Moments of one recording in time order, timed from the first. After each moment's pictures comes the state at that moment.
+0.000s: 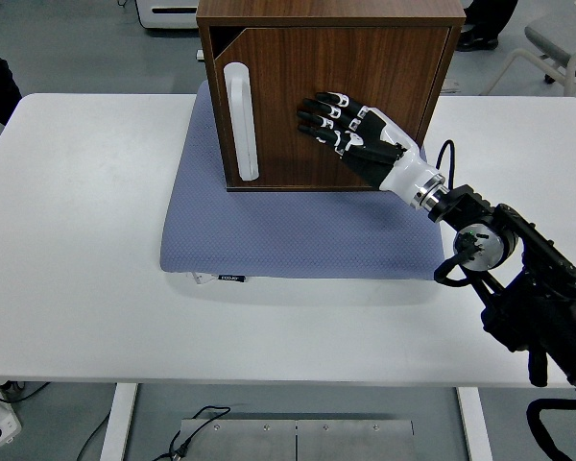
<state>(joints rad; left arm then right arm) 0.16 0.00 -0.17 -0.25 0.07 0.12 -0.04 0.70 0.00 1.07 0.82 -0.52 0.50 0.11</state>
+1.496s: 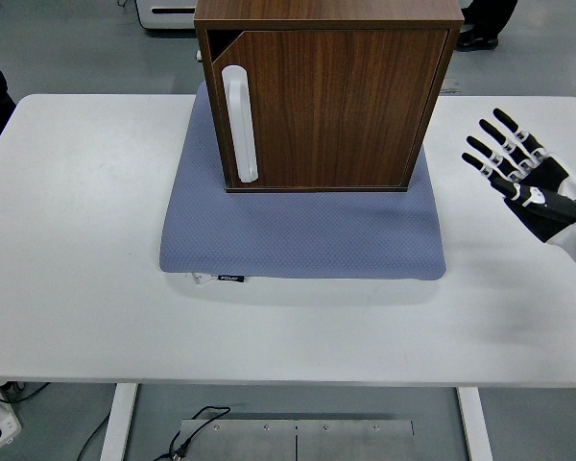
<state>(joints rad) 0.16 0.00 -0.17 -0.25 0.07 0.12 -0.04 0.20 -0.38 1.42 1.27 -0.51 0.56 0.11</state>
